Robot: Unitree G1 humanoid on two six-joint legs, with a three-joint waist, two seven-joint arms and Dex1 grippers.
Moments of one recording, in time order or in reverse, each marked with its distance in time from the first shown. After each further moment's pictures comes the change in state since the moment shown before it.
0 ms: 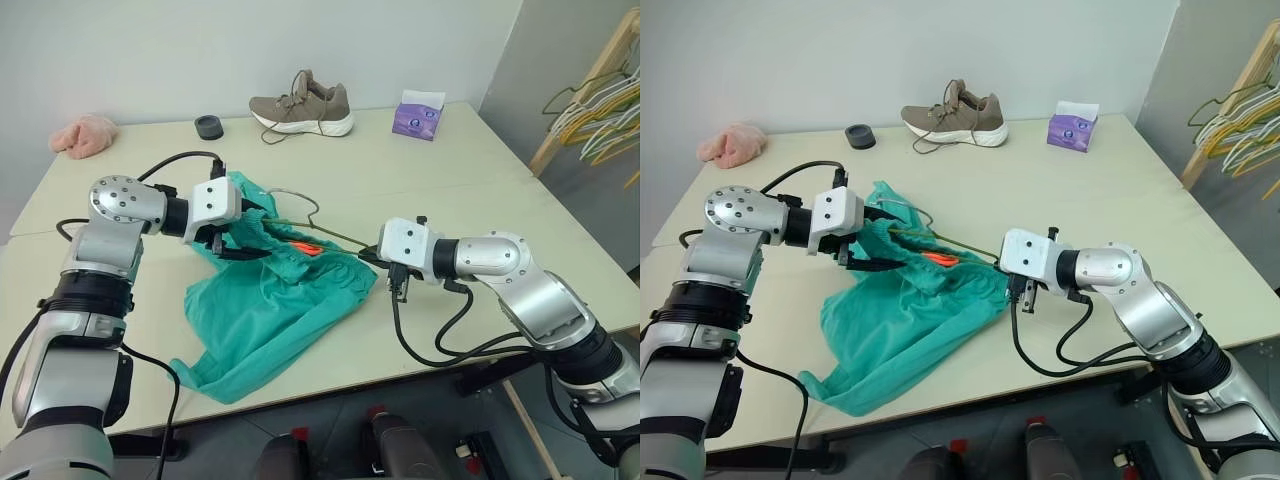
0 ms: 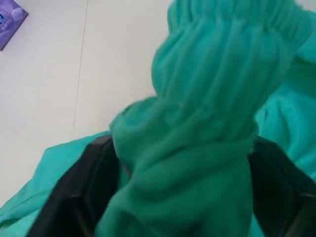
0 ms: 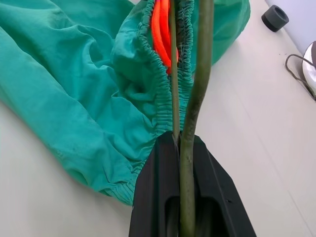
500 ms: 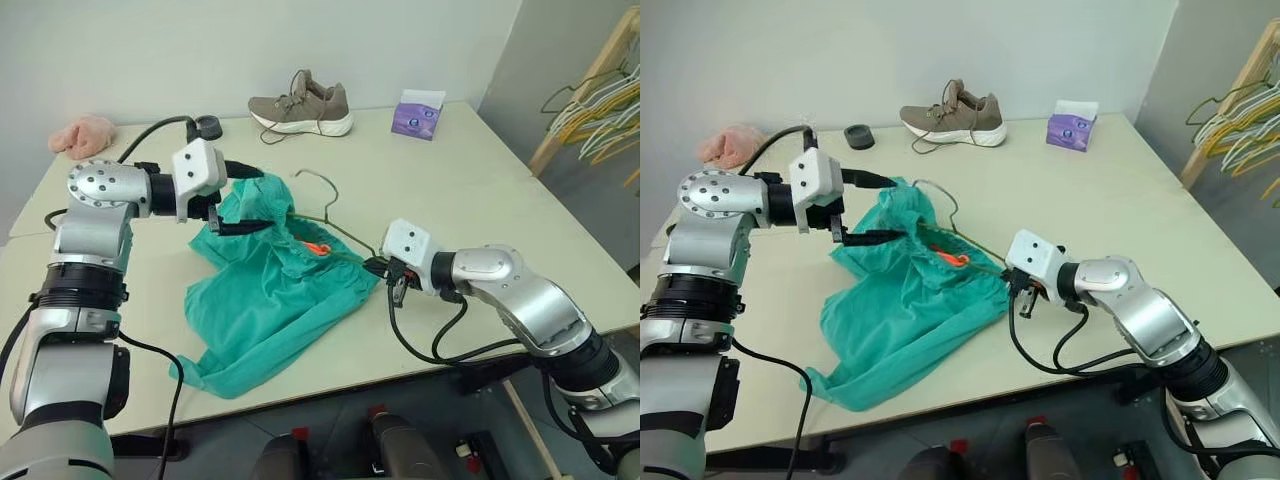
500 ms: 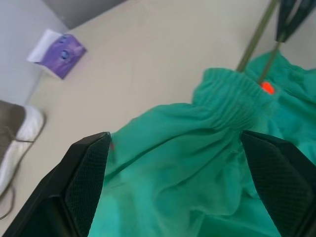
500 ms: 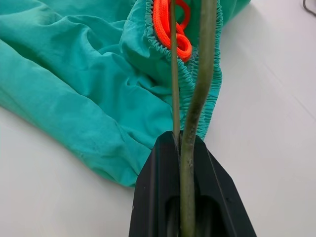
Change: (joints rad) left arm -0.017 0.023 0.036 -0.042 -0.074 0.024 0.032; right arm 0.039 0.014 -0.001 -0.006 0.140 0.182 -0.112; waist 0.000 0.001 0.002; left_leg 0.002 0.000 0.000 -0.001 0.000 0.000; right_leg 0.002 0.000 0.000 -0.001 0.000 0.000
